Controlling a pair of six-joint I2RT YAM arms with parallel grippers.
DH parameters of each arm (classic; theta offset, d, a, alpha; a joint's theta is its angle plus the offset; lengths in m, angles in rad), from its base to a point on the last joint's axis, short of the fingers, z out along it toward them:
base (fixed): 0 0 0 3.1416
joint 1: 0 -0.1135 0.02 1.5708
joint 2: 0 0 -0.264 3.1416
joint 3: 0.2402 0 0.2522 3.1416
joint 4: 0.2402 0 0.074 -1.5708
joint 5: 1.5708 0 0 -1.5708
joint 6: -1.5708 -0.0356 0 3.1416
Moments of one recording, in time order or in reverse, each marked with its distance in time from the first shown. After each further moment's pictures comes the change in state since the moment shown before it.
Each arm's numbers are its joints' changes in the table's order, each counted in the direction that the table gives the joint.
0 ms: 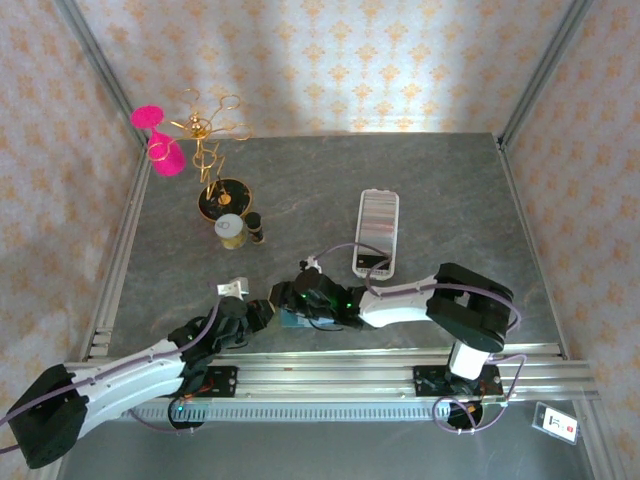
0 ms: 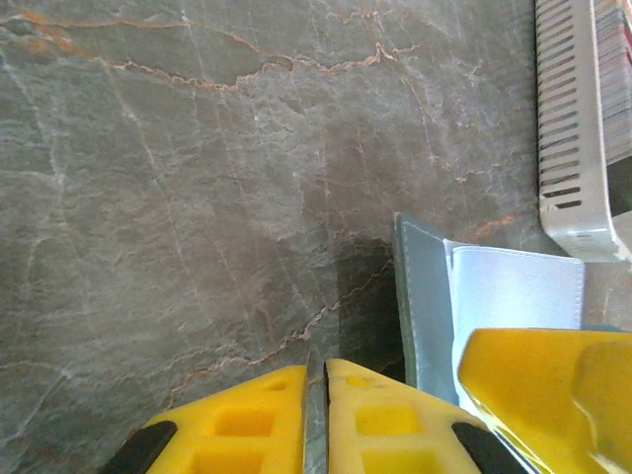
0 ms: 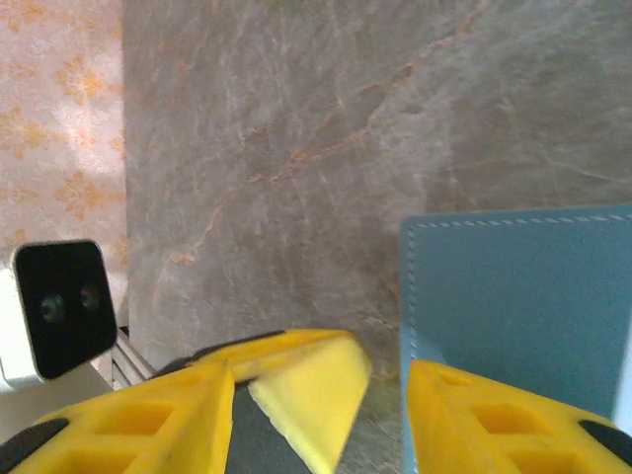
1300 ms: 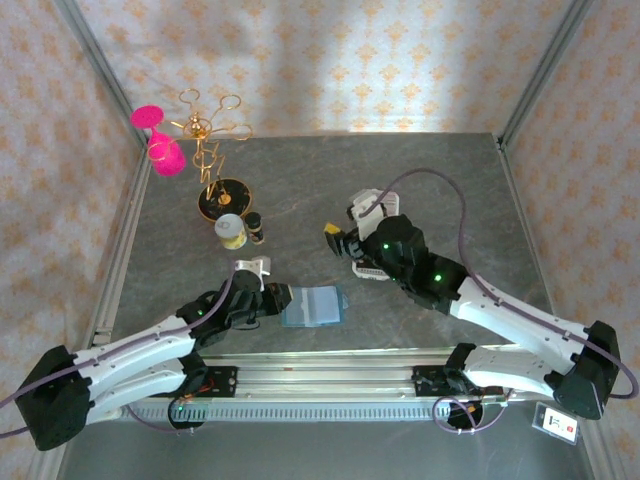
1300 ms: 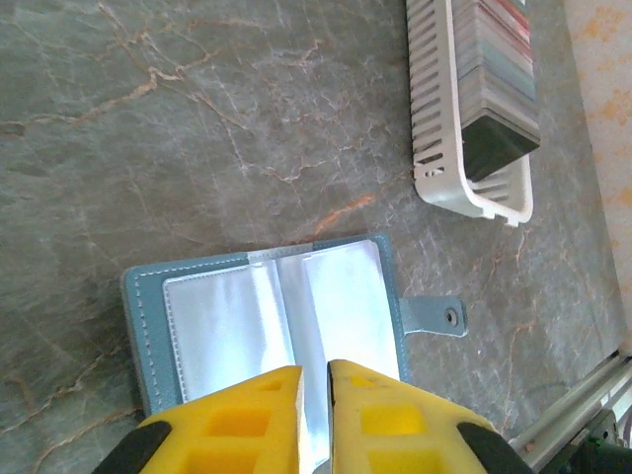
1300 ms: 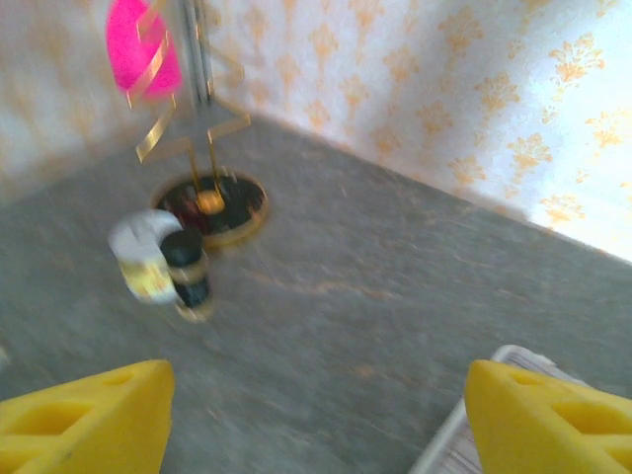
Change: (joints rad) left arm 0.000 0.204 0.303 0.111 0.144 -0.156; right arm 0.262 -0.665 0.055 0.438 0.271 1.310
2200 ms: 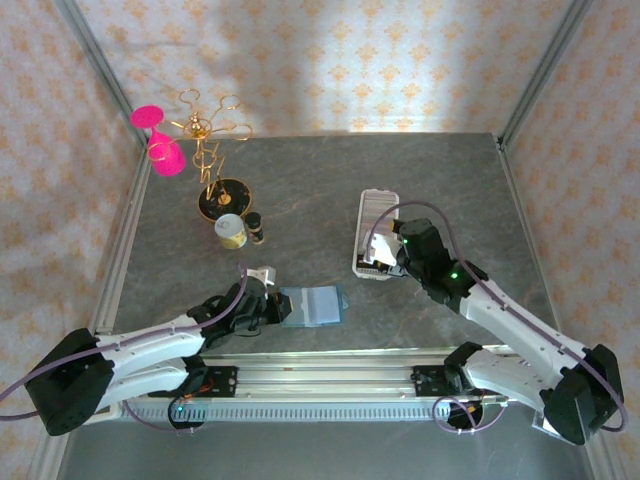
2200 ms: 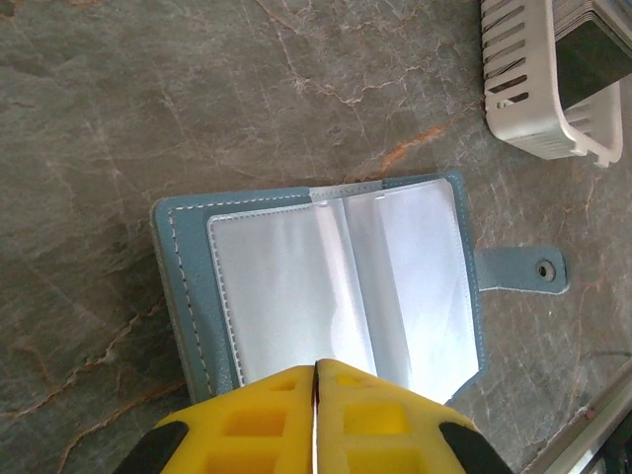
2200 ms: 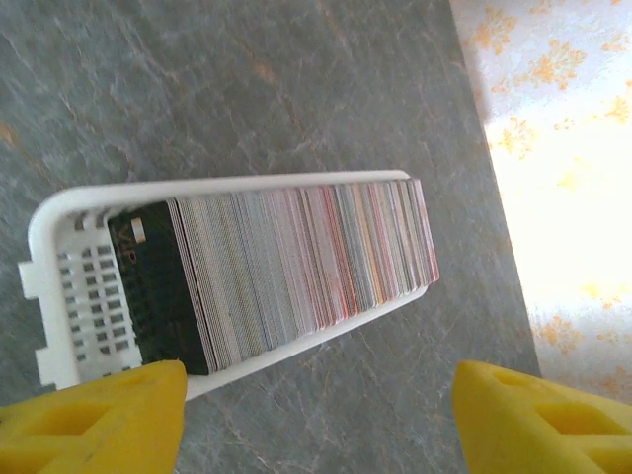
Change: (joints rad) left arm 0.000 0.109 -0.088 -0.124 0.050 -0.021; right arm 0.296 -0.058 -0.156 0.251 -0.127 0.867
